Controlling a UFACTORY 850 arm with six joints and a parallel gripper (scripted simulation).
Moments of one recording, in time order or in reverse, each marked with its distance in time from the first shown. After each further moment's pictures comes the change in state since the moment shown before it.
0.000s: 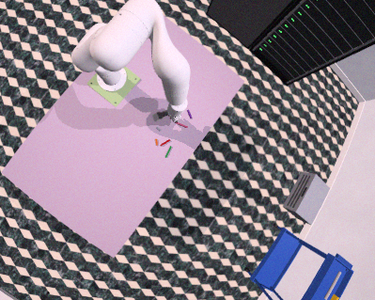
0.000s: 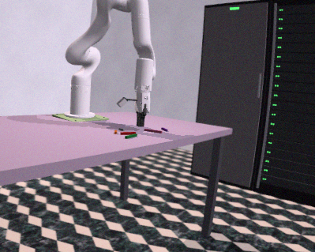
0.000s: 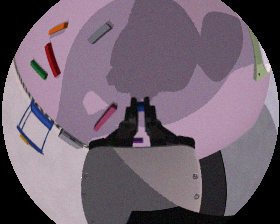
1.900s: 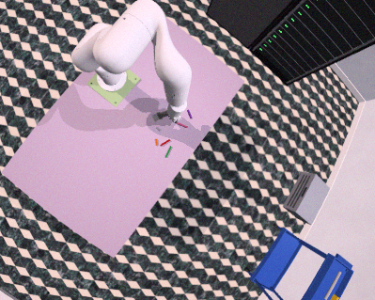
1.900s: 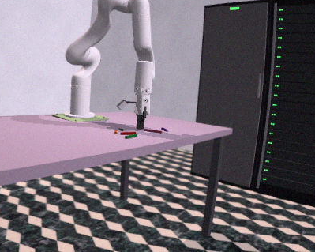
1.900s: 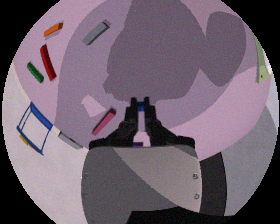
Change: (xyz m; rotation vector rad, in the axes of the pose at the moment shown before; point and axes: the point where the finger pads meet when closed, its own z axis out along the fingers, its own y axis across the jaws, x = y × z) arm 0.000 0.000 0.012 0.000 0.000 0.000
